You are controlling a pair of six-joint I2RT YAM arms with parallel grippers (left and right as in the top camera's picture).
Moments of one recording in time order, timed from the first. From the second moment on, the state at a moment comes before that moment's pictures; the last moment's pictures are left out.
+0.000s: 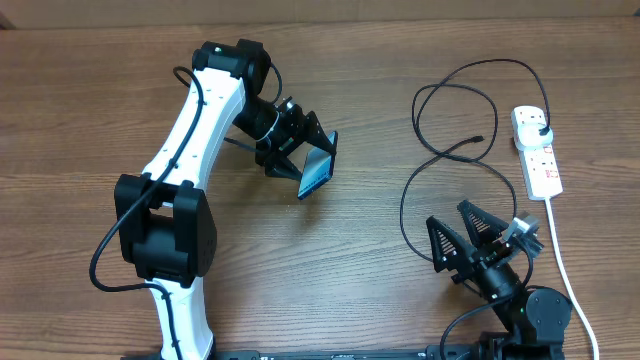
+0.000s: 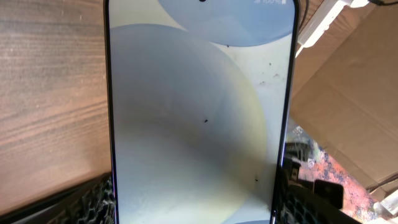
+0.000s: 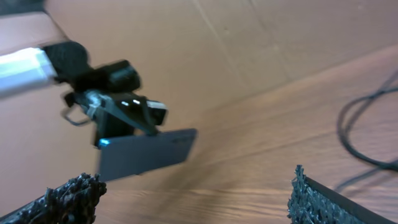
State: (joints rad) left arm -0.24 2.11 1.90 -1.52 0.82 -0.45; right arm -0.04 0.01 0.02 0.07 -0.56 0.64
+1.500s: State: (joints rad) left arm -0.24 2.11 1.90 -1.41 0.82 -0.47; right arm 0.29 0.74 1.06 -0.63 -0.39 0.82
